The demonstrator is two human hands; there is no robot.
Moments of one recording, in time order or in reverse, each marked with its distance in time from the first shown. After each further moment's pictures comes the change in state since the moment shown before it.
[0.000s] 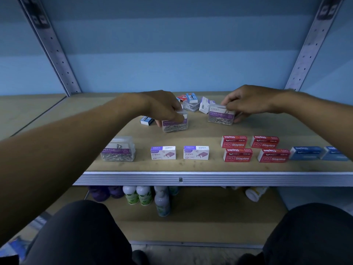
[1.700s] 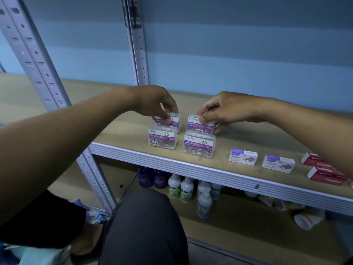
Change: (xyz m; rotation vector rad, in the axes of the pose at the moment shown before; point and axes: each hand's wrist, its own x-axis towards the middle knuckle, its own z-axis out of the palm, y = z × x) left_hand -0.138 -0.161 -0.010 -0.127 0.094 -0.065; right_hand 0.033 -0.185 0.128 0.037 -0.272 -0.306
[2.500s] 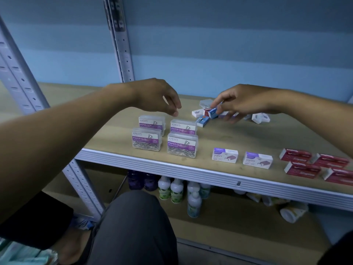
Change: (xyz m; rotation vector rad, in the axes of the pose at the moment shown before) left_hand 0.019 0.038 -0.009 0.082 0.135 0.067; right_hand -0.032 0.035 -0.056 -0.122 0.145 0.120
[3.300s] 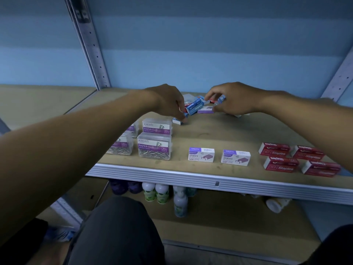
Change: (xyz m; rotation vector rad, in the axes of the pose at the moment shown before) left_hand 0.084 0.058 0.043 0.106 -0.085 -0.096; right_hand 0.017 0.065 -0.015 -0.390 0.169 -0.096
